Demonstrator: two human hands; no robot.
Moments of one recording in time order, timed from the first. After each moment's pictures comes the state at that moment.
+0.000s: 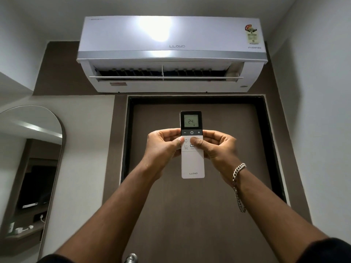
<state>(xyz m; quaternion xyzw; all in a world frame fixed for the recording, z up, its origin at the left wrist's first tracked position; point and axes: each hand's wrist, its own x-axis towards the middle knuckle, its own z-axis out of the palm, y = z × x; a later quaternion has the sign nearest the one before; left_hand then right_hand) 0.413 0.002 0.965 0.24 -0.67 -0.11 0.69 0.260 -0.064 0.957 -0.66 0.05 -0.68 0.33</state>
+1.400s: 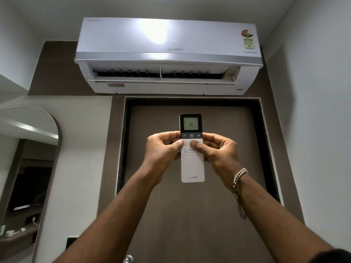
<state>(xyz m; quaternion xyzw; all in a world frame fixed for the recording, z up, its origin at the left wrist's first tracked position) 0.409 0.007 0.959 0.22 -0.67 -0.11 0.70 0.256 -0.044 0.949 -0.66 0.07 -0.69 0.30</state>
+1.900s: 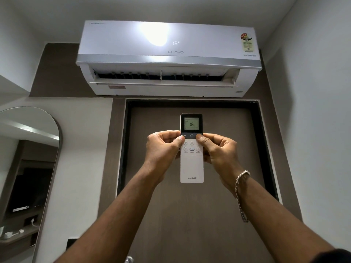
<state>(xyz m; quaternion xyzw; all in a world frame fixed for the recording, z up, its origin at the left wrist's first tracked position) 0.406 0.011 0.964 0.26 -0.64 -0.07 0.72 0.257 -0.035 0.953 -0.64 0.07 -0.69 0.32</state>
